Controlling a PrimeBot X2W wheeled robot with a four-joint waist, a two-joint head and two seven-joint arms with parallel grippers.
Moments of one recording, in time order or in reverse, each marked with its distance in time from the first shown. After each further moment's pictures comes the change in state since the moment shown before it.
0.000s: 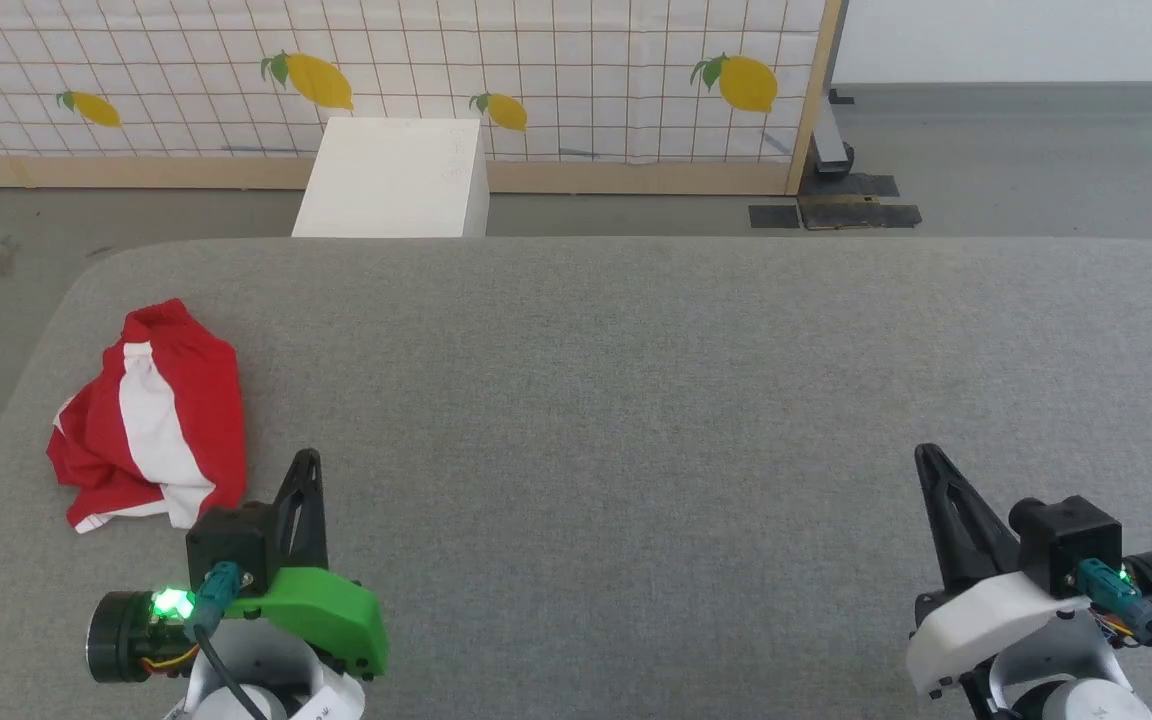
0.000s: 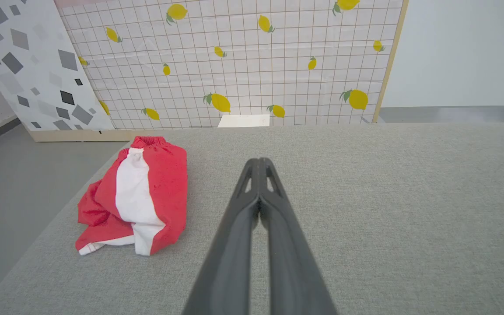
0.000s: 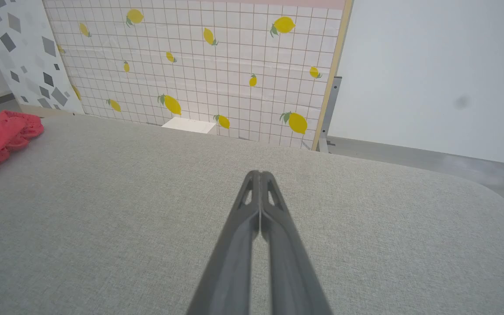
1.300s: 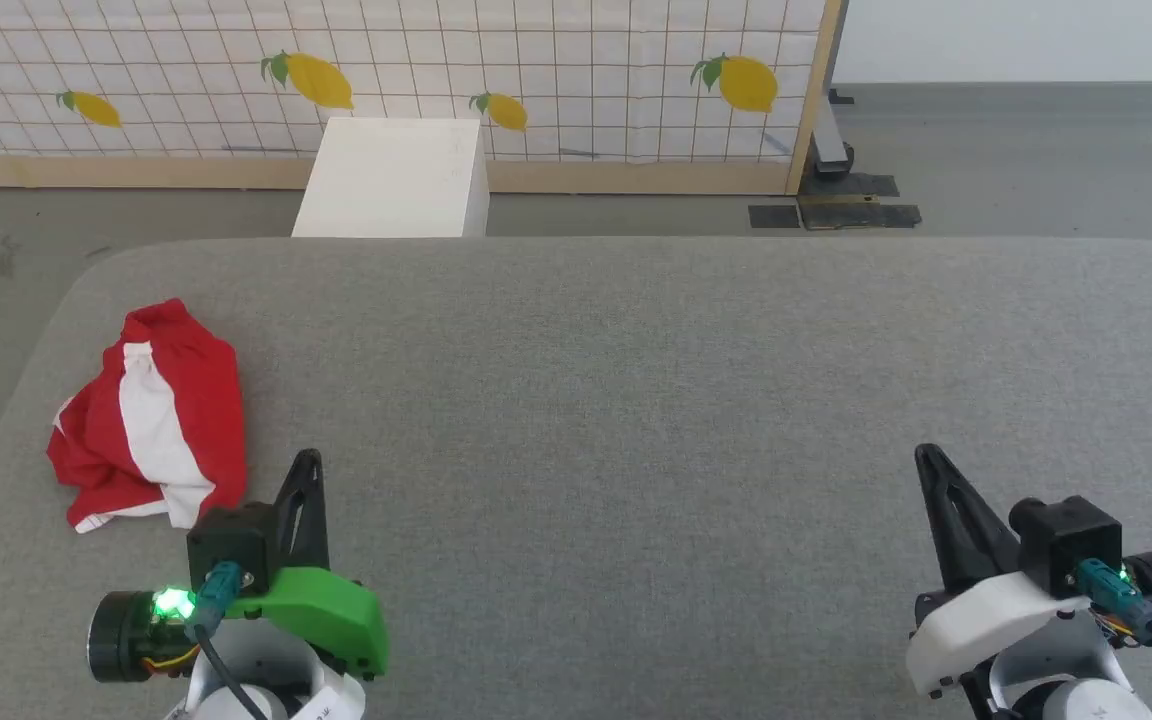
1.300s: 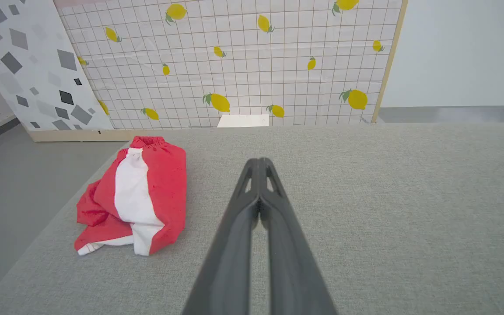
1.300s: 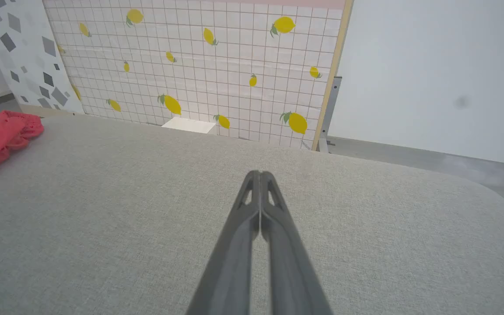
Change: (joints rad) left arm 0.000 0.000 -0.002 0.000 -0.002 0.000 0.000; right arm 0.000 0.000 0.000 0.000 0.000 0.000 0.000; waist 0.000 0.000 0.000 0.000
